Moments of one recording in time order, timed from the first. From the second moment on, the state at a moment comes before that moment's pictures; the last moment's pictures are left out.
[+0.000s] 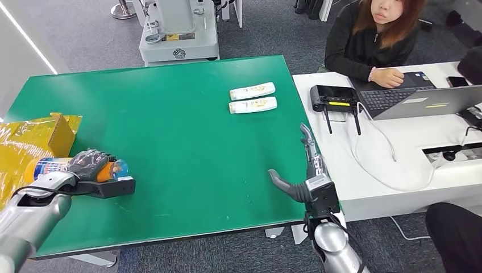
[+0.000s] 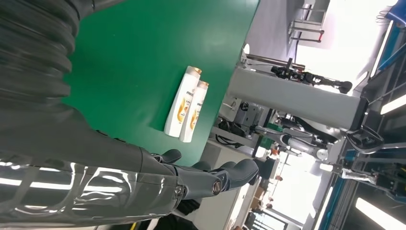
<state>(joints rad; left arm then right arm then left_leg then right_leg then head) -0.81 0.34 -0.85 -0.58 -0.94 0.02 -0.36 -0.07 -0.05 0.23 -1.31 0.09 -0.33 -0.43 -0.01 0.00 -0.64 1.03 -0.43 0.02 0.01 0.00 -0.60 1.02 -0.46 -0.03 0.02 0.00</state>
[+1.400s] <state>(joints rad) -0.86 0.36 -0.87 -0.28 -1.01 -0.03 -0.22 -0.05 -0.06 0.28 -1.29 0.10 -0.36 -0.38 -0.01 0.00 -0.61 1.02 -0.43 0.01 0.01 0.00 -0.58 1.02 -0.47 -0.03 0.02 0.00</state>
